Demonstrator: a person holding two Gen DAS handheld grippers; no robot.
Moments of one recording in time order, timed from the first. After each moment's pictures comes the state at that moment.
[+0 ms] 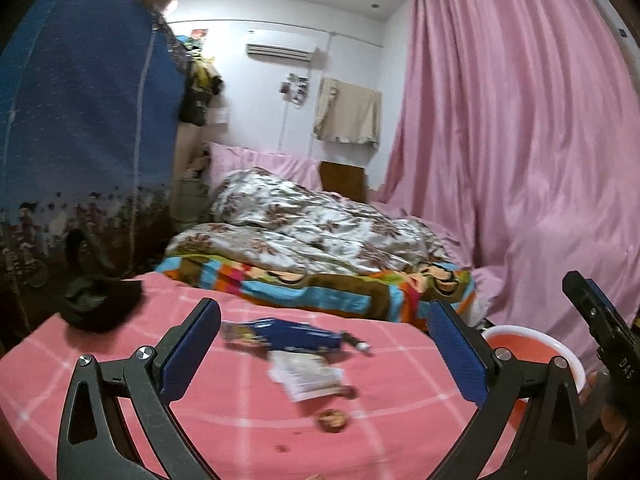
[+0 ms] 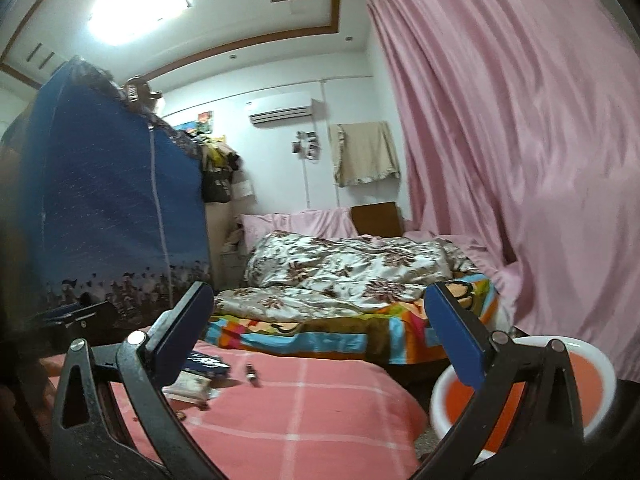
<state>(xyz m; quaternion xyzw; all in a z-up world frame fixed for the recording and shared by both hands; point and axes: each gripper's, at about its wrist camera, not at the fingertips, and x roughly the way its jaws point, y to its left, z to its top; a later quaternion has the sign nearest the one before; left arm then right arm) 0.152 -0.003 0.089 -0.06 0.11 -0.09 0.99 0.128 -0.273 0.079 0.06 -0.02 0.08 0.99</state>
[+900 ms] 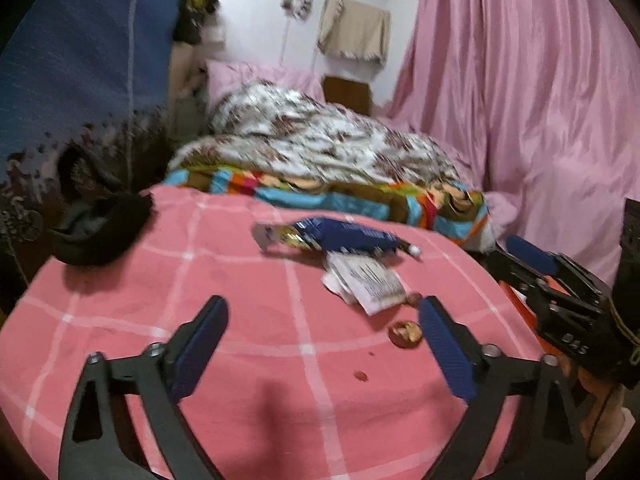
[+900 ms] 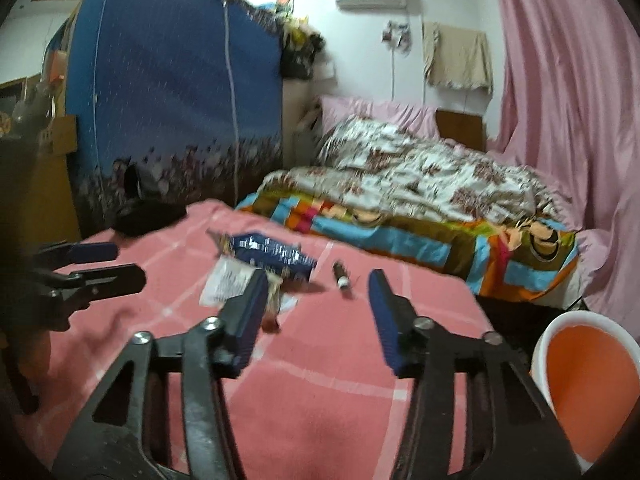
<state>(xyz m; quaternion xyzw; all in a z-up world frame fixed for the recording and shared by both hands) 0.194 0.024 0.037 -0.05 0.29 -0.12 0.95 0.209 -0.185 0.021 -0.05 0.19 0.22 0.96</state>
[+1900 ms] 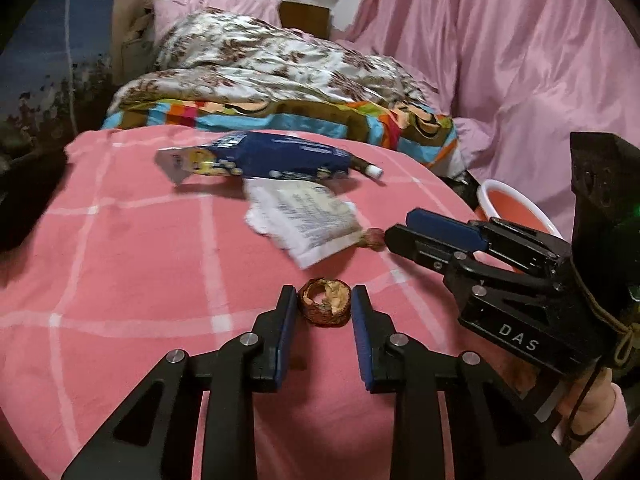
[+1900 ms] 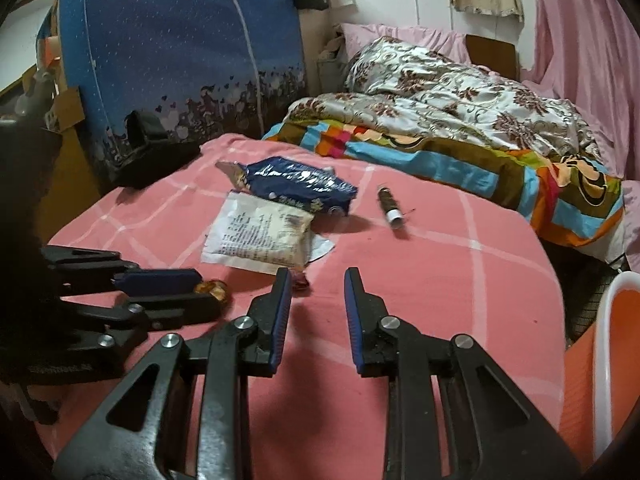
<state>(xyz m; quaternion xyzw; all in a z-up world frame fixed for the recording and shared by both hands) 0.236 -0.009 0.007 -0.02 0.40 -0.19 0.90 0.250 -0.157 -0.014 -0.04 0.32 0.27 0.91</state>
